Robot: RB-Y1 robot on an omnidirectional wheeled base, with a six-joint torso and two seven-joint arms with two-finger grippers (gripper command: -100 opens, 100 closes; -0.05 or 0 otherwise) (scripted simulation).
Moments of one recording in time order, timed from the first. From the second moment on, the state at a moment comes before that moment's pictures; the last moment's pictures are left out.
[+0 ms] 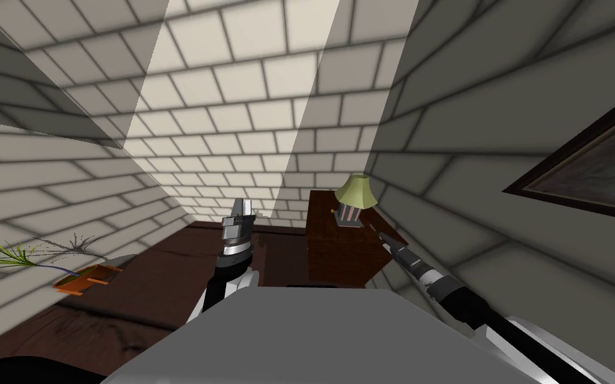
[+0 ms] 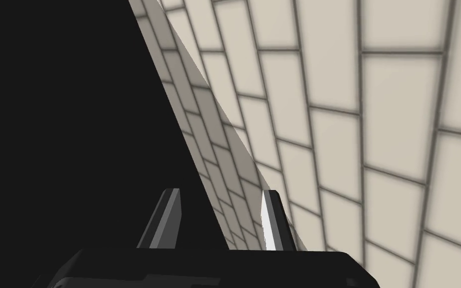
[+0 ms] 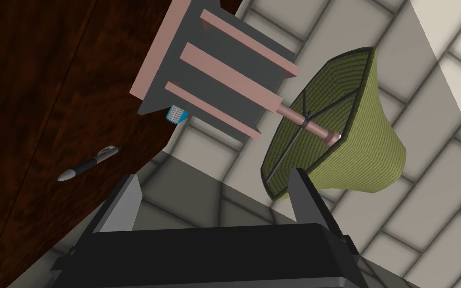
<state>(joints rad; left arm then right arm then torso) 0.54 0.03 -0.07 -2.31 0.00 -0.62 -0.12 0.86 -0.89 -0.10 -2.08 -0.24 -0.27 -0.02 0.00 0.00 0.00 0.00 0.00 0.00</state>
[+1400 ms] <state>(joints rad) 0.54 0.03 -0.07 -2.31 0.00 -0.62 -0.12 1.05 -1.31 -0.15 -1.96 -0.32 -0.11 -0.06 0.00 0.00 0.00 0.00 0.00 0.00</state>
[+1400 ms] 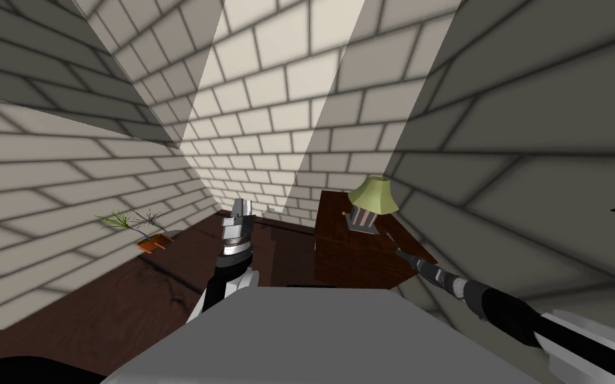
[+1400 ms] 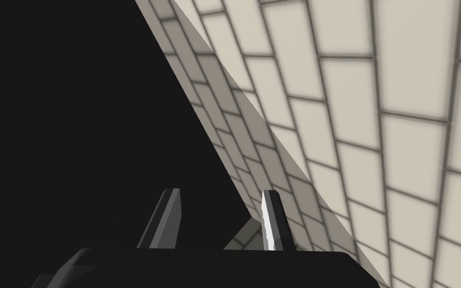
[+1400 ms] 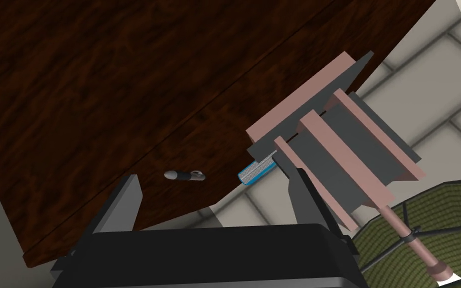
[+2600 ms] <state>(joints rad) 0.54 0.03 -0.07 -2.31 0.00 -0.62 -0.12 1.18 -1.65 -0.17 -1.84 -0.37 0.01 -0.10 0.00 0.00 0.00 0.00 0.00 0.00</state>
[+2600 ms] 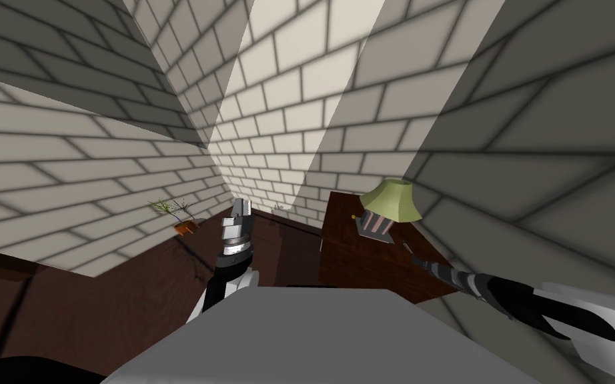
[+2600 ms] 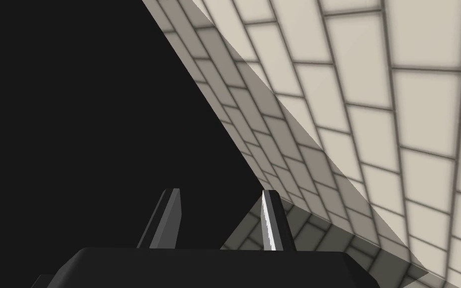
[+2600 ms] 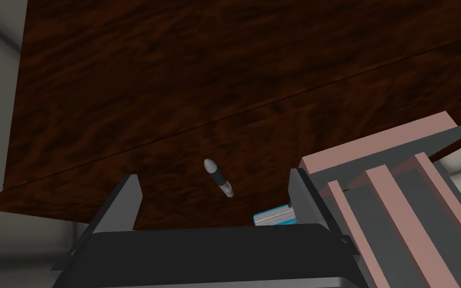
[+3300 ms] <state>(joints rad) 0.54 0.03 -0.07 -2.31 0.00 -0.62 -0.12 1.26 -1.83 -0.19 -1.78 -0.40 0.07 -0.12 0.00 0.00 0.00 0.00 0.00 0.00</state>
